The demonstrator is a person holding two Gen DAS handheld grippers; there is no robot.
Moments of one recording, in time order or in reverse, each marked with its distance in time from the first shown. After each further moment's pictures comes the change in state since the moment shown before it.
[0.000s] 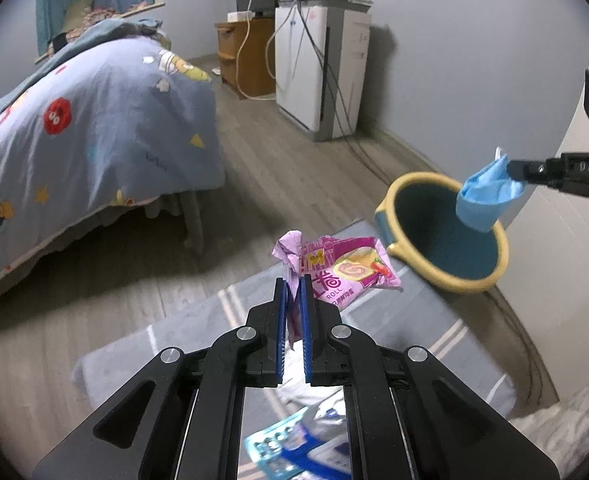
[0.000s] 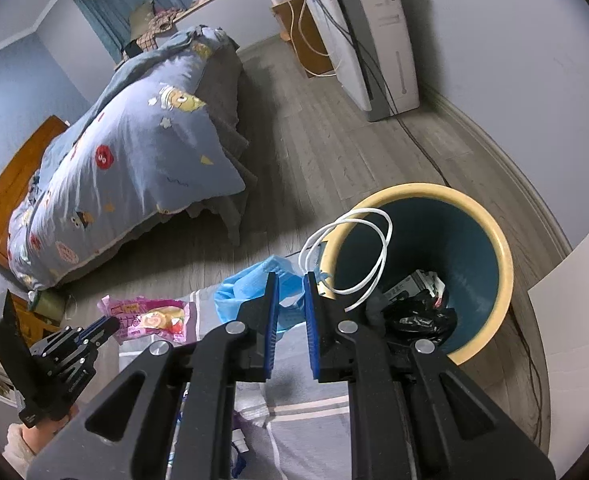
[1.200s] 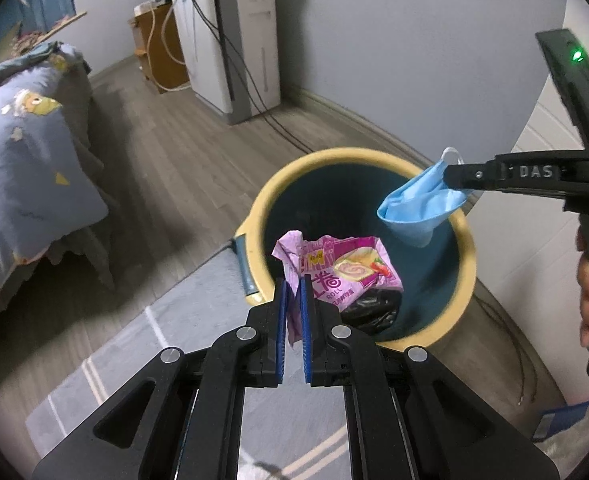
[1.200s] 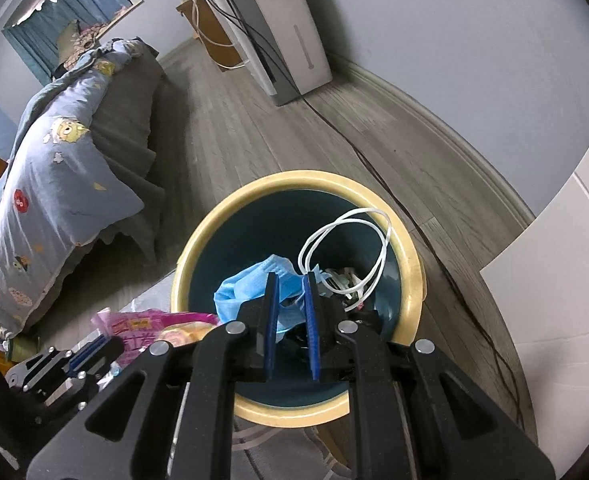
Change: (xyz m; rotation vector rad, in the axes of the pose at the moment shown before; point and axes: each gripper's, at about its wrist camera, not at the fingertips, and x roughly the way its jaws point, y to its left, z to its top) left arm 0.130 -0.167 0.045 0.188 0.125 -0.089; right arm 0.050 -0.145 0.010 0.177 0.038 -0.168
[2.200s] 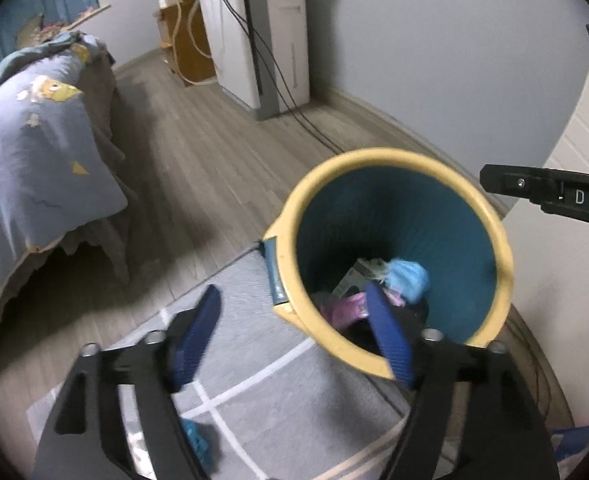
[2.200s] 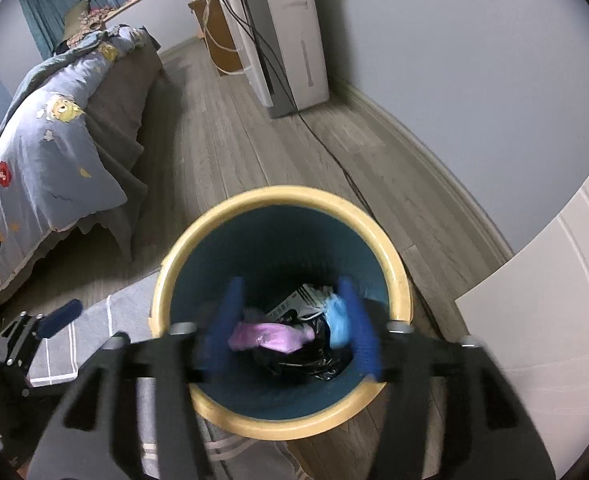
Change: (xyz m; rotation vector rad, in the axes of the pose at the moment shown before) left arm 0.007 0.015 0.001 -0.053 -0.021 0.089; right arm -0.011 0.023 -0.002 -0.124 -0.074 -0.106
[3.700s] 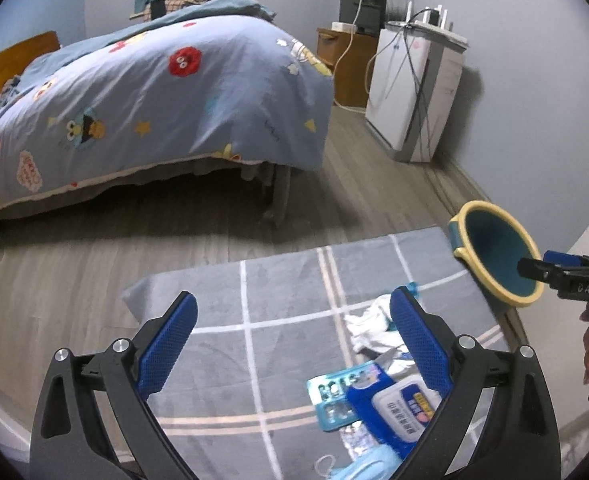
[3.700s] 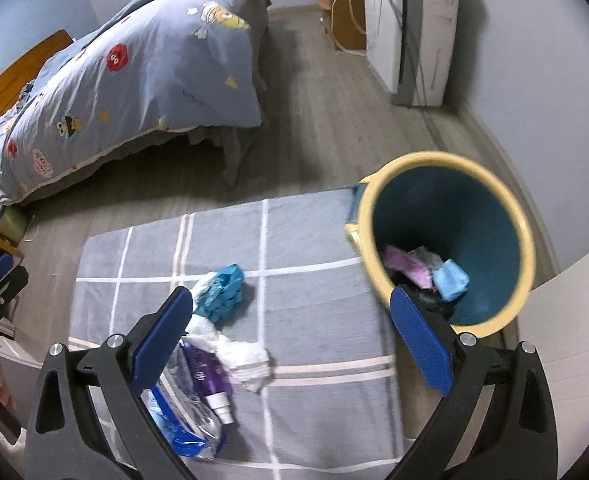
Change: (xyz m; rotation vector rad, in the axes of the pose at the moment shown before) left arm -0.185 0.210 -0.174 -0.410 -0.118 0.189; right arm -0.044 0.188 -0.100 -0.291 0.097 0.145
